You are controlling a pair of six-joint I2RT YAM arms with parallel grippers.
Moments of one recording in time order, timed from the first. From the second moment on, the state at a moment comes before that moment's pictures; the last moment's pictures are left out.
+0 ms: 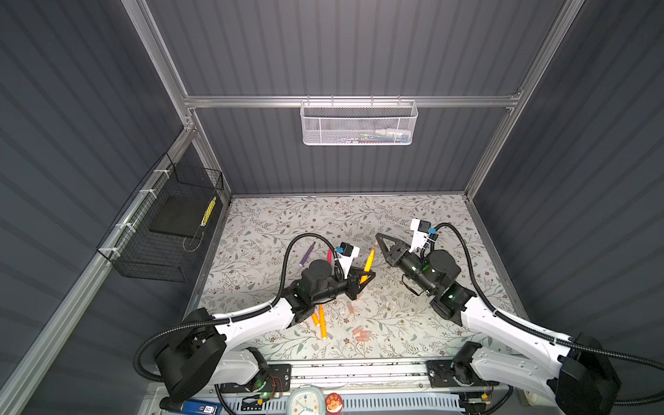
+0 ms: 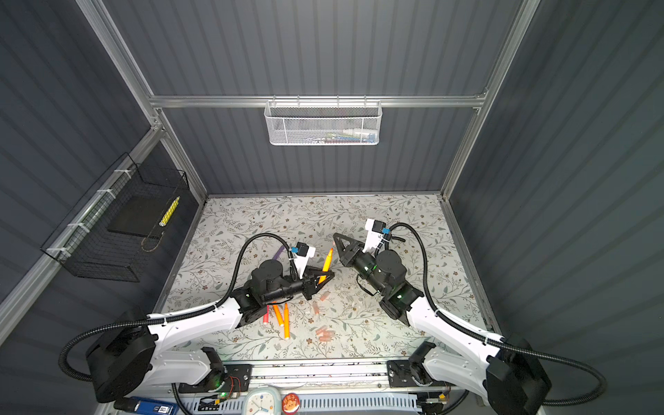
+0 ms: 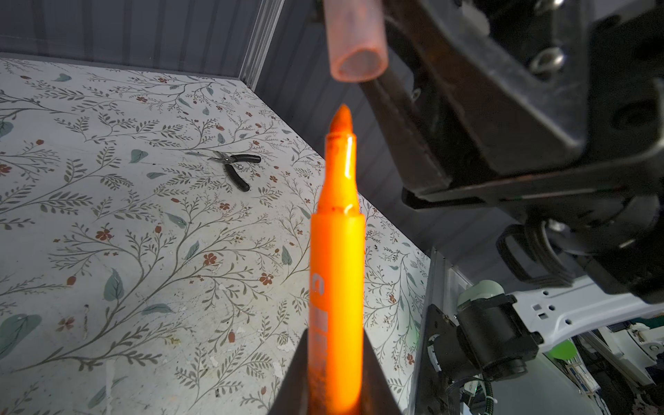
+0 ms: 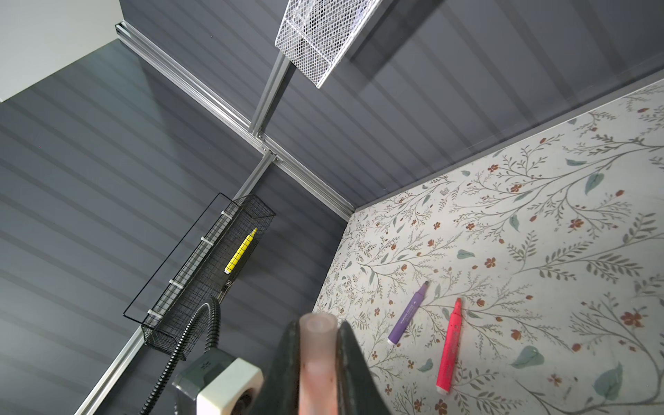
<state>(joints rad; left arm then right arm) -0.90 1.30 0.61 0.51 0.32 -0.48 0.70 1.07 0.58 0.55 -0.01 0.88</state>
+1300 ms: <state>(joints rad) -0.90 1.25 0.64 0.36 0.33 -0.55 0.82 1.06 0.40 0.77 0.08 0.76</state>
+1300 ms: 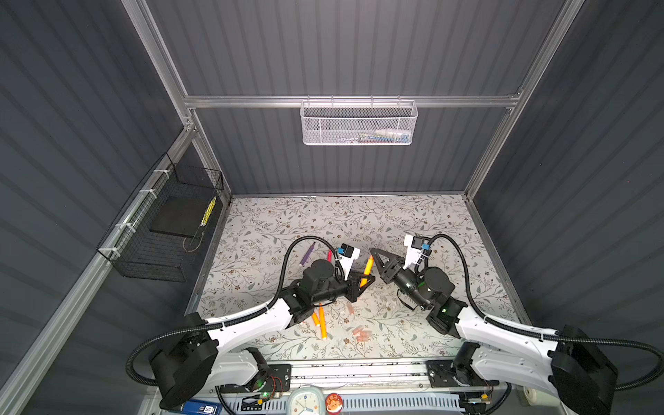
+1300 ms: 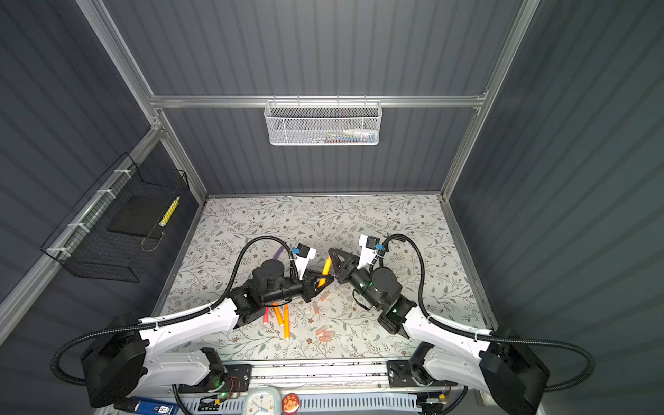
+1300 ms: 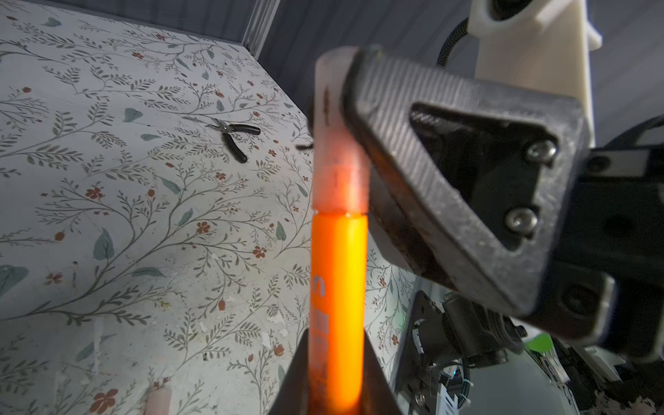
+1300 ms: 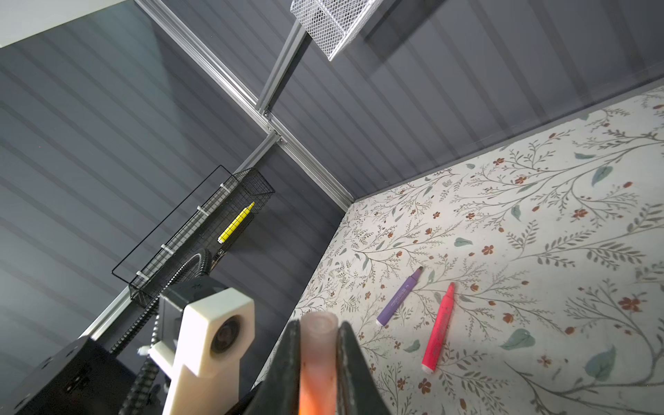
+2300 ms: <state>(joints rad) -0.89 1.23 0.63 0.43 0.43 -0.50 0.92 1.00 0.39 0.79 0.18 0.71</state>
